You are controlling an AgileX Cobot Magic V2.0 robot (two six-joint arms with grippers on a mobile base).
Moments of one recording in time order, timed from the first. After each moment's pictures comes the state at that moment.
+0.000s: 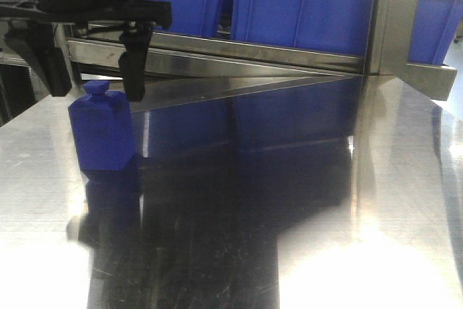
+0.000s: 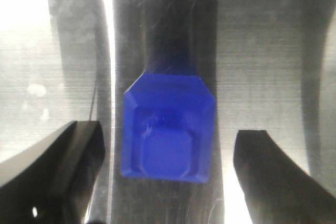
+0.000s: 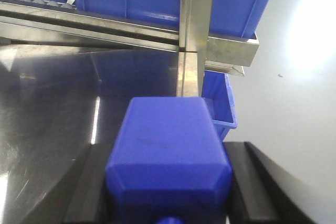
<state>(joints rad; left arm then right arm) -0.52 1.82 -1.55 0.10 1.19 -0.52 0.03 0.48 -0.55 0.05 0.44 -0.01</state>
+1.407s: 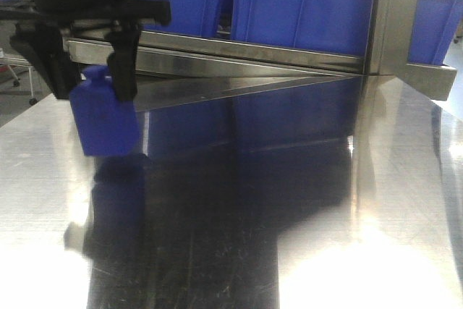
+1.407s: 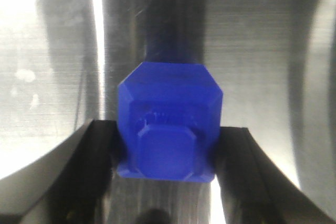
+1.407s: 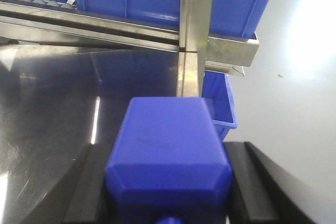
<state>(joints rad) -0.49 1.77 -1.54 0.02 1.21 -0.46 0.03 0.48 -0.55 0.05 0.44 -0.01</state>
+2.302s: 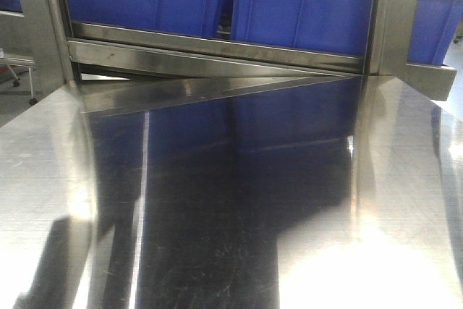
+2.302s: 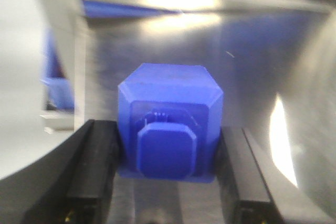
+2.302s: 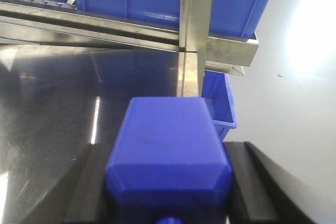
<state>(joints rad) -0.18 0.94 -0.81 -0.14 0.45 0.00 0.03 0.48 -0.55 0.05 0.44 -0.01</state>
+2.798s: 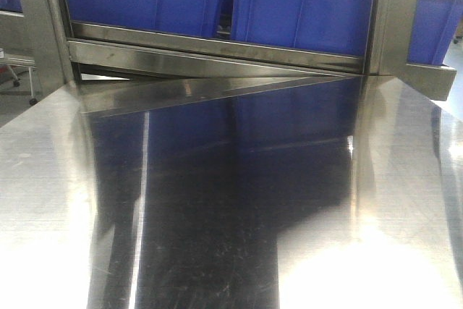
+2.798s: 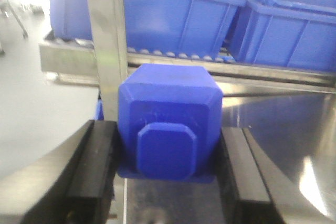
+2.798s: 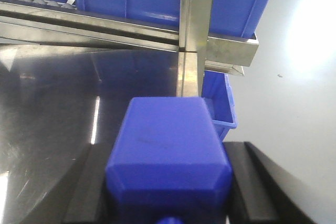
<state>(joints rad) -0.13 0.53 -0.62 -0.06 0.33 0.00 0.03 0.48 -0.55 0.05 0.44 -0.01</state>
